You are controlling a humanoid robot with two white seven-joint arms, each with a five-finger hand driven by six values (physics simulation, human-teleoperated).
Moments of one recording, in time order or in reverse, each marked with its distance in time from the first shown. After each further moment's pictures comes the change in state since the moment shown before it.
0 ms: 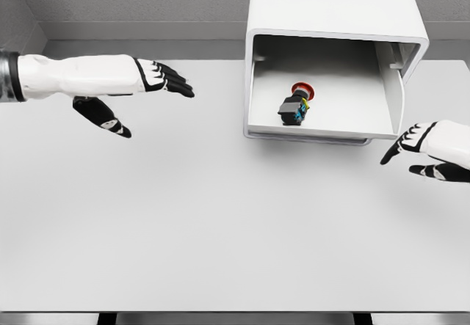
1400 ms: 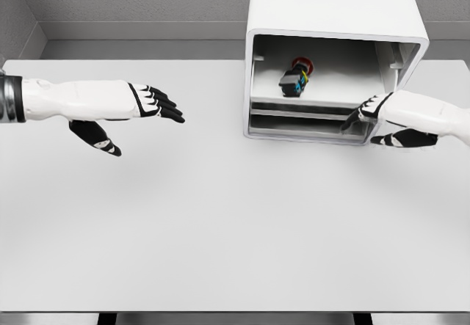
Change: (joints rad) left arm 0.054 0.023 -0.006 -0.020 -0.092 0.001 0.000; right arm -0.423 0.132 0.354 0.219 0.016 0.000 0.000
